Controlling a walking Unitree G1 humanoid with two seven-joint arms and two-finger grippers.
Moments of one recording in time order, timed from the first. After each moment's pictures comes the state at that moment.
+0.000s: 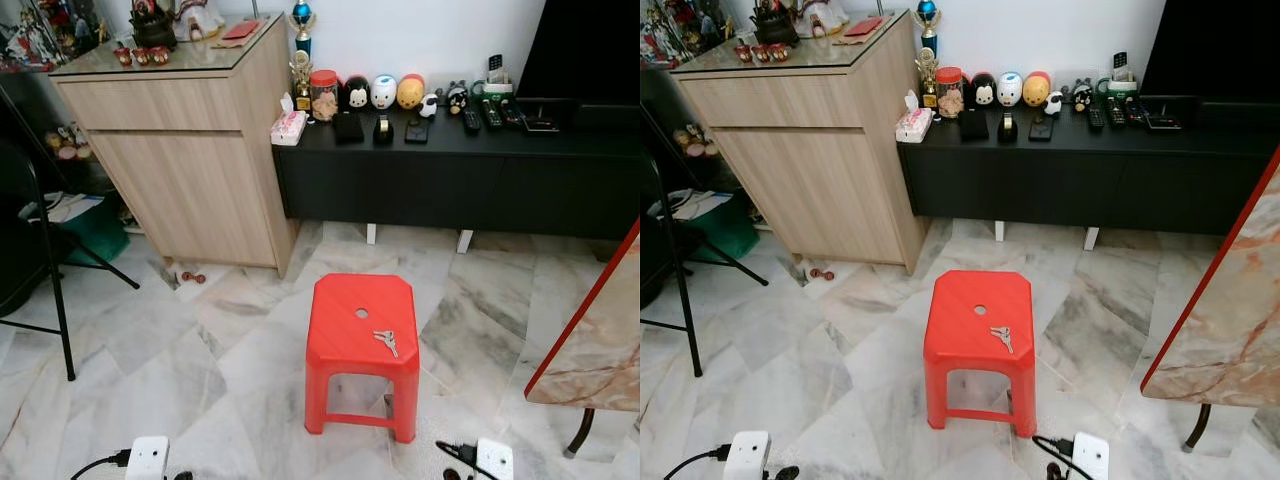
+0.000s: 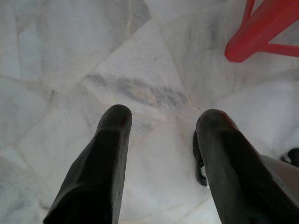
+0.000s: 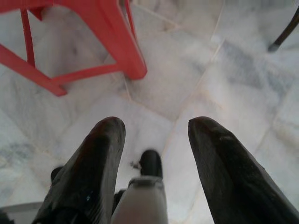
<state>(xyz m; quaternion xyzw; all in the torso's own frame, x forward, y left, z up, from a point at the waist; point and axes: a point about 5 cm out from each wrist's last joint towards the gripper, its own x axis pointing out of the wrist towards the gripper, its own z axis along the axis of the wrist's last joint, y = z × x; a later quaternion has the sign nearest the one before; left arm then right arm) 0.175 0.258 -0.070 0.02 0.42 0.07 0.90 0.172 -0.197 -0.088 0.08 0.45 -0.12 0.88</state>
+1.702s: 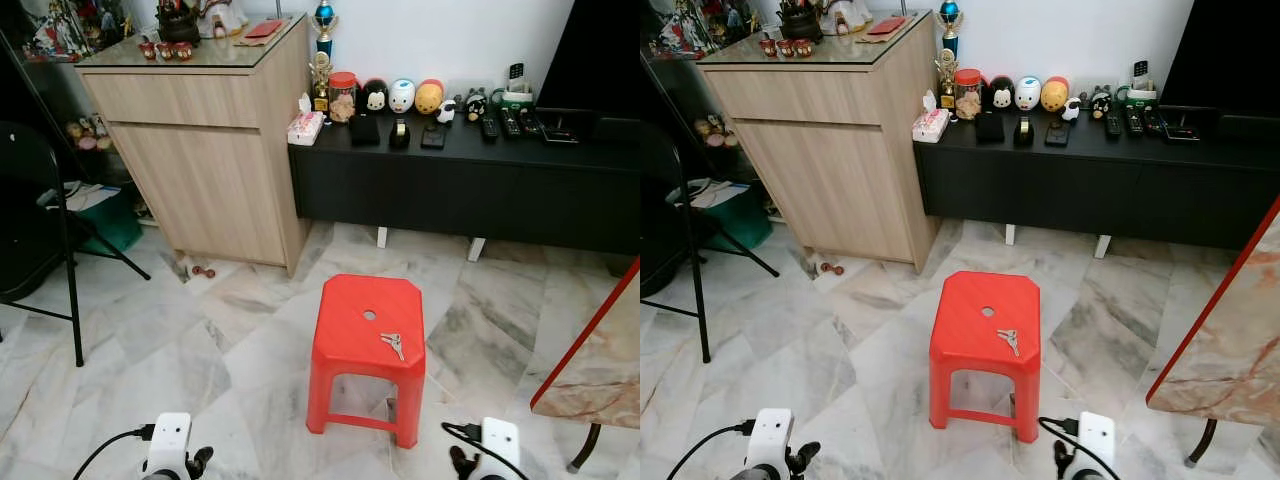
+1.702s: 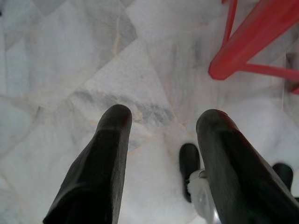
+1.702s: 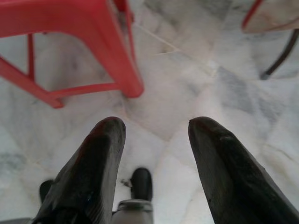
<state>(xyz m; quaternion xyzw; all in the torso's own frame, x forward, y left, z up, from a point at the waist) 0.198 0.239 -0.063 0.02 0.39 0.05 0.92 0.182 -0.214 -0.080 0.07 0.43 -0.12 0.89</state>
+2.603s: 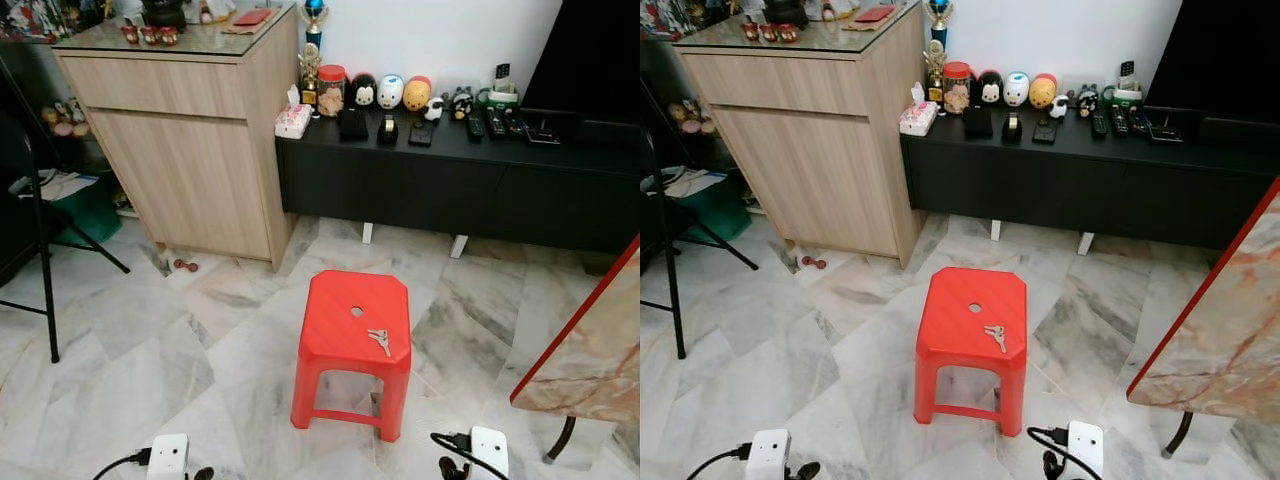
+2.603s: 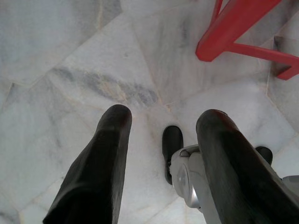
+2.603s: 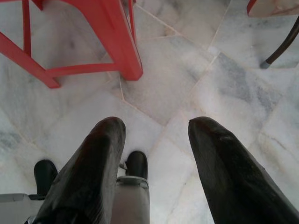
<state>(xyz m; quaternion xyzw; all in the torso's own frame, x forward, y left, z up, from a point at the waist) 0.175 0.231 -0.076 -0.01 0.41 0.06 0.91 0.173 -0.194 -0.087 0.06 0.45 -0.08 0.89</state>
